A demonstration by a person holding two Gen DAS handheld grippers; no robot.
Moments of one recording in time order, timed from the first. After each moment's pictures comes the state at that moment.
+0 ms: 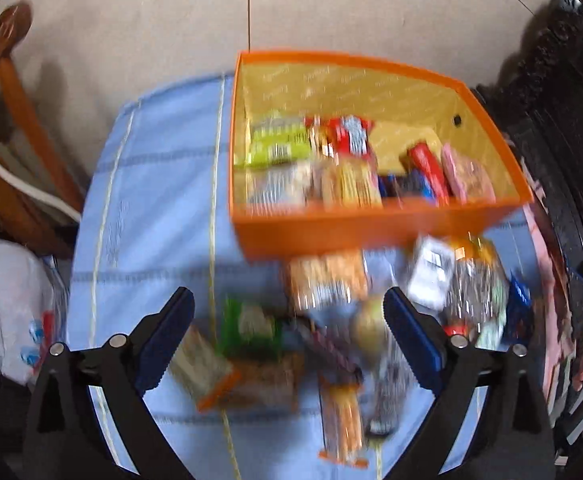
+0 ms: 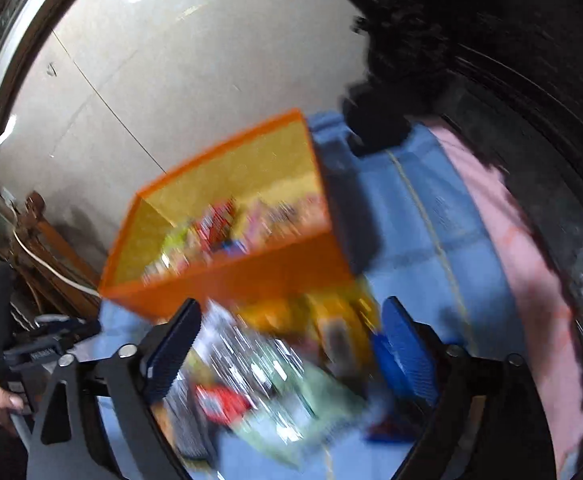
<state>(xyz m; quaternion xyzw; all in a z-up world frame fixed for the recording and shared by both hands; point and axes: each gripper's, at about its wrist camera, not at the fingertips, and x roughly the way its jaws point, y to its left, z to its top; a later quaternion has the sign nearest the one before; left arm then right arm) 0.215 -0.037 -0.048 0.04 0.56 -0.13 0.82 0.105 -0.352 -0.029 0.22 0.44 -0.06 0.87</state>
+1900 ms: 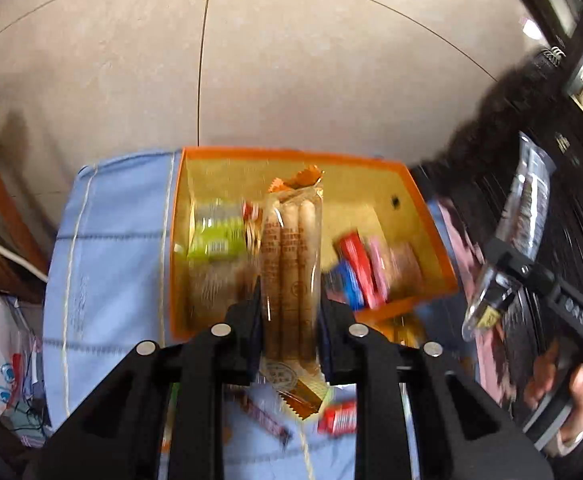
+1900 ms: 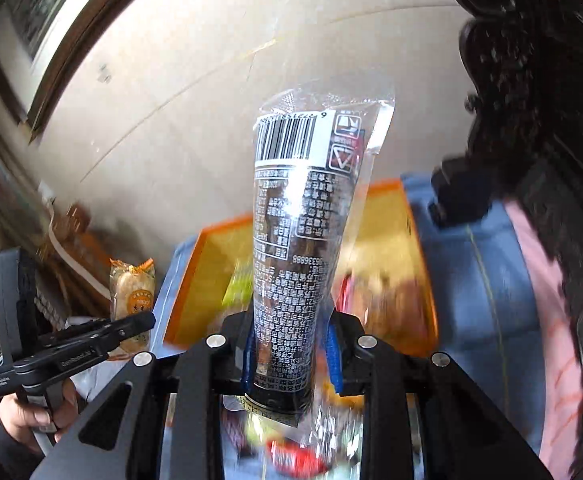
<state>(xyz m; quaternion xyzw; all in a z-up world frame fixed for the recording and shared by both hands) 0.287 -0.071 0.018 -0.03 0.50 -0.20 0.84 0.197 -0.324 0.037 0.20 0.40 0.02 0.90</state>
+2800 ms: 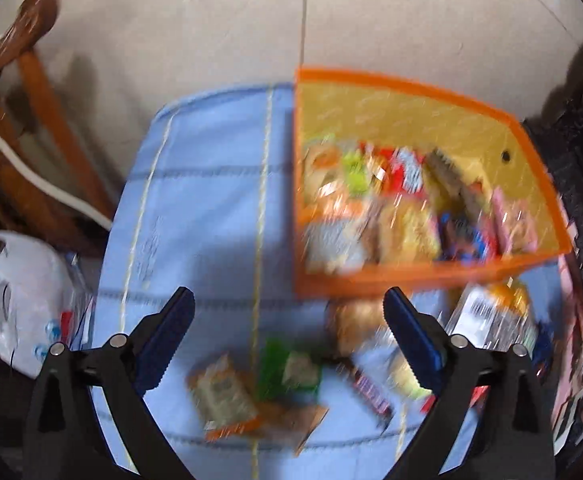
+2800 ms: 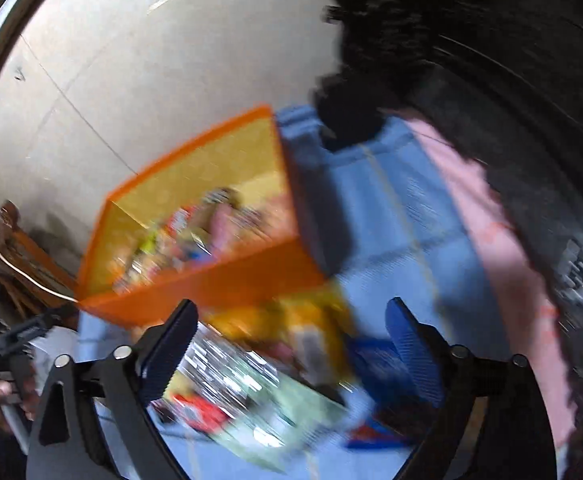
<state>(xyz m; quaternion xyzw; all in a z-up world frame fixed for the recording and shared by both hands) 0.263 -0.013 -0.053 0.04 0.55 -0.07 0.83 0.109 -0.377 -0.043 0.21 0.46 -0.11 0.85</state>
